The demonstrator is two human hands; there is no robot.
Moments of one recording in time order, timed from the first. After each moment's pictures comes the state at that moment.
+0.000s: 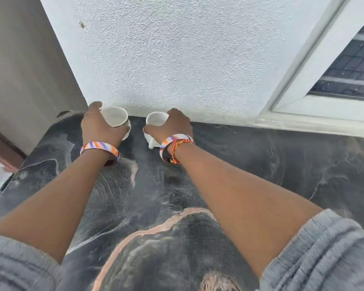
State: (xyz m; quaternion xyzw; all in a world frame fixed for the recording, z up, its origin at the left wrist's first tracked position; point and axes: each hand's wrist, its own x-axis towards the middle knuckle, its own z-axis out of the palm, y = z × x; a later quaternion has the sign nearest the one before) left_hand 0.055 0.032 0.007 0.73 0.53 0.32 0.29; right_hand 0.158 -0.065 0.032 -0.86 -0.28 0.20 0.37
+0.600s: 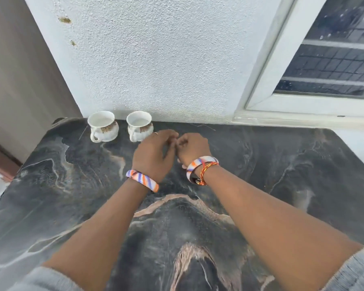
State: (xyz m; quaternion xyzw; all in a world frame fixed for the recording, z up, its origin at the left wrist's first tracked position) left_hand 0.078 -0.102 0.017 0.87 0.23 0.34 0.28; right_hand 0.169 -0.164 0.031 -0.86 -0.28 0.20 0.38
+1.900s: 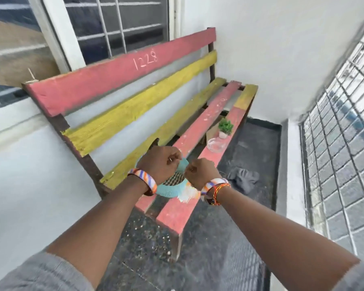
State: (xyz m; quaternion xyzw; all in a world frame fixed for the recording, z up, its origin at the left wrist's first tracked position) left_hand 0.478 -0.903 0.047 0.91 -0.28 -0.01 0.32; right_hand 0.435 -1.040 0.017 -0.94 0.14 0.01 0.32
